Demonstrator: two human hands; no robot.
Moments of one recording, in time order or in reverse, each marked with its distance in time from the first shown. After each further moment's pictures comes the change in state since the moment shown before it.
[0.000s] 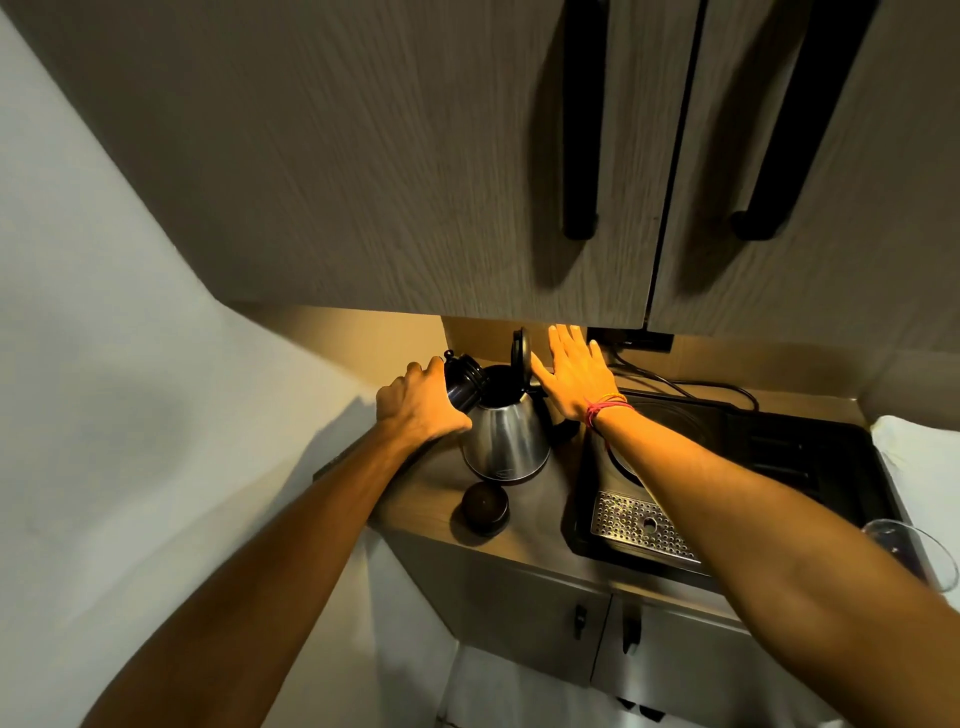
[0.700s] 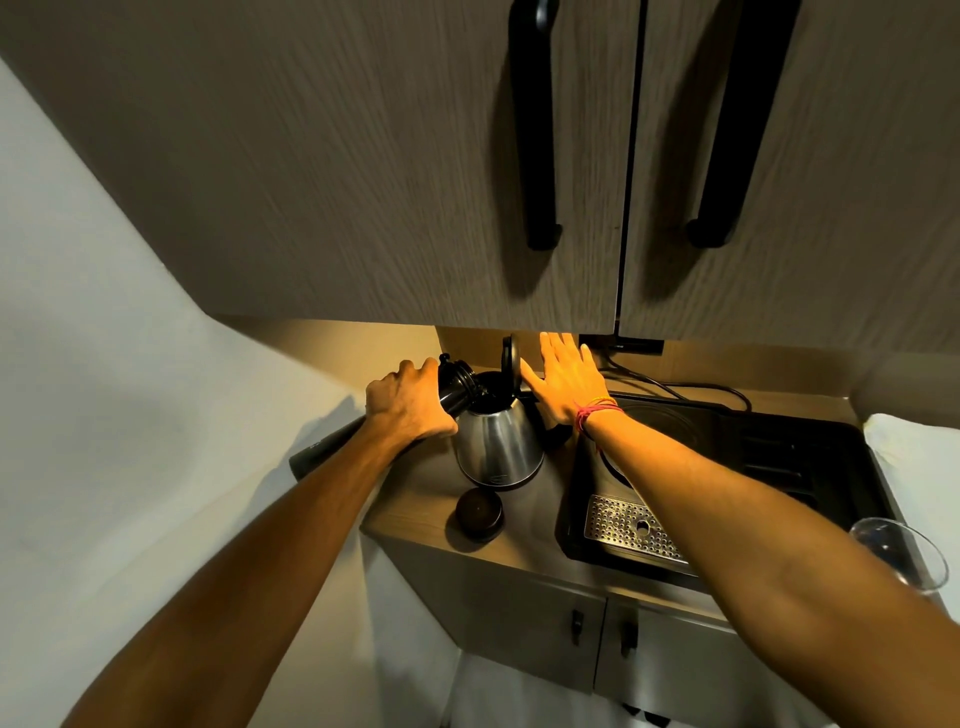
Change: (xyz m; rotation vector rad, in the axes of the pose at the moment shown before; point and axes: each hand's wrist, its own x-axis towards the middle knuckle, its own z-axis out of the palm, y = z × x) left_hand 0.003 0.004 -0.018 0.187 -0.026 0.058; right_hand 0.000 0.002 -0.002 0.064 0.031 0.043
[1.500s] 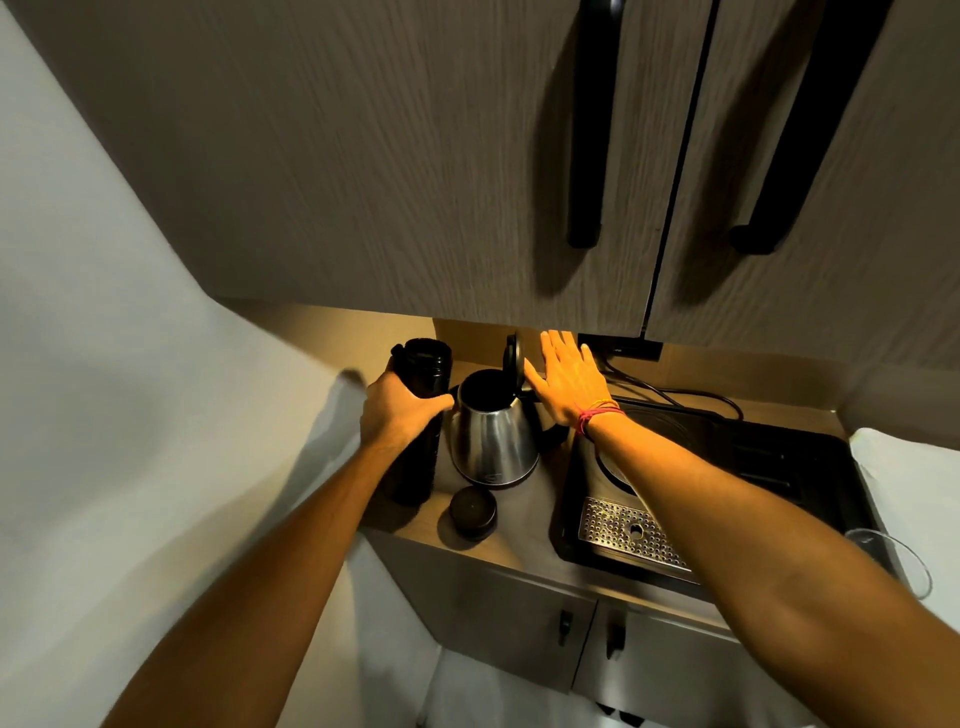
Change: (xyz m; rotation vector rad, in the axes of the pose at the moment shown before) left_hand -0.002 -0.013 0.049 -0.919 0.201 -0.351; right_hand -0.001 -0.003 -0.005 -0.048 -0.003 -0.017
